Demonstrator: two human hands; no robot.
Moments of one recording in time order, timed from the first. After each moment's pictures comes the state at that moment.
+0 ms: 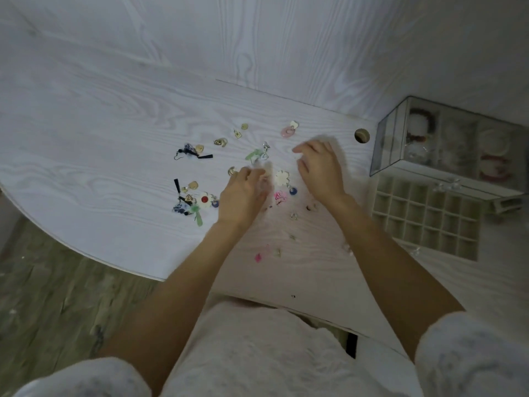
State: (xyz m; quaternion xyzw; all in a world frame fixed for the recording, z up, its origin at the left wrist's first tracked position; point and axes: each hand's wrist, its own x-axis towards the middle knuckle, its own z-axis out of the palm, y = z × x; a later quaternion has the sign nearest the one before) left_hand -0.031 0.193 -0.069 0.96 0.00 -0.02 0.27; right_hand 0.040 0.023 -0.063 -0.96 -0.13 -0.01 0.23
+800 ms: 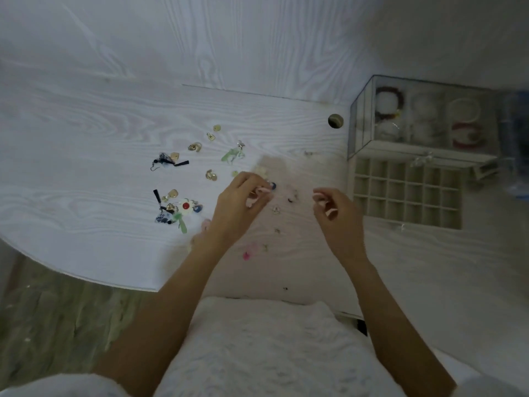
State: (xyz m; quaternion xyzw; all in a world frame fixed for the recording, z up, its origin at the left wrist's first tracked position) left_hand -0.045 0.174 -0.043 0.88 -0.13 0.02 0.46; right_hand -0.084 -0.028 -0.033 -0.89 0.09 -0.01 0.44
